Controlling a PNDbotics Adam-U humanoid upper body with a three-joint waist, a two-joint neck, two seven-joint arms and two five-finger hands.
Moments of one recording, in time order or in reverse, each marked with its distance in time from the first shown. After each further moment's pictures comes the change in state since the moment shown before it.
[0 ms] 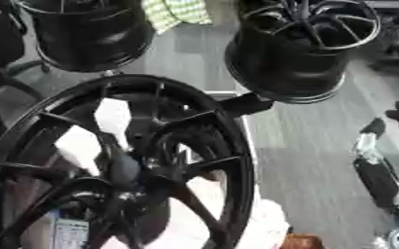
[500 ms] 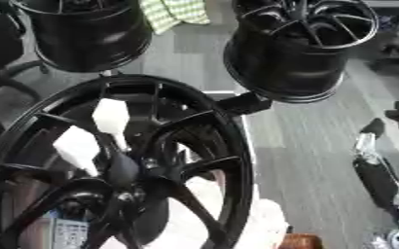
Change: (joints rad) left arm -0.070 -0.001 -0.020 0.020 -0.069 -0.036 -0.106; right arm 0.001 0.000 0.001 0.000 0.001 0.003 0.002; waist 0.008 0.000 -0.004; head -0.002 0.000
